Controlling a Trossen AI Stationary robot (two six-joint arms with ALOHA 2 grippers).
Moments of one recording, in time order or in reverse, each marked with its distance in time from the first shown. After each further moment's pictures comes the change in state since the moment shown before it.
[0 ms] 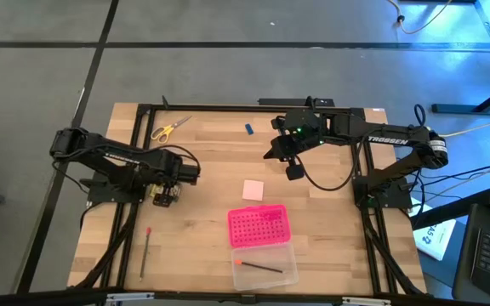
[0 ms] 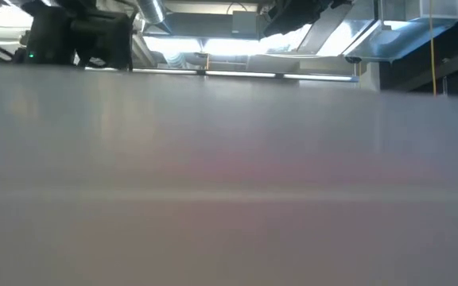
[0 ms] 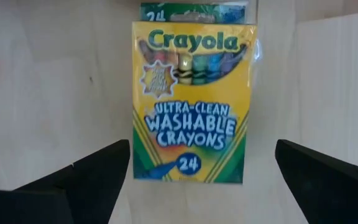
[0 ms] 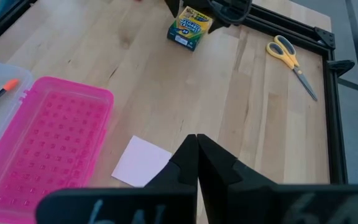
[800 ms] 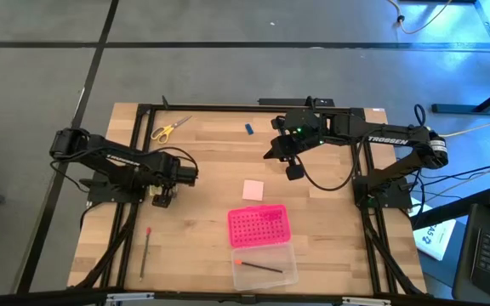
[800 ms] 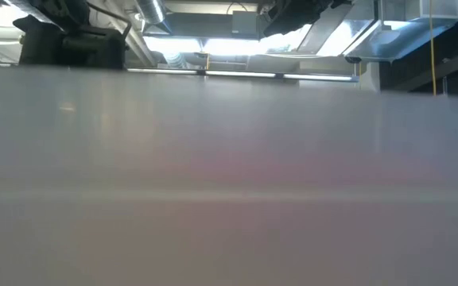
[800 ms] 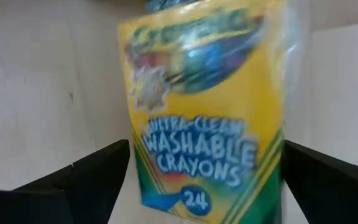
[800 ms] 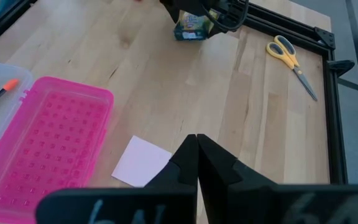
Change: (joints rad) left arm 0.003 0.000 -0.092 0.099 -0.007 0.004; right arm 0.000 0.000 0.000 0.000 0.000 0.000
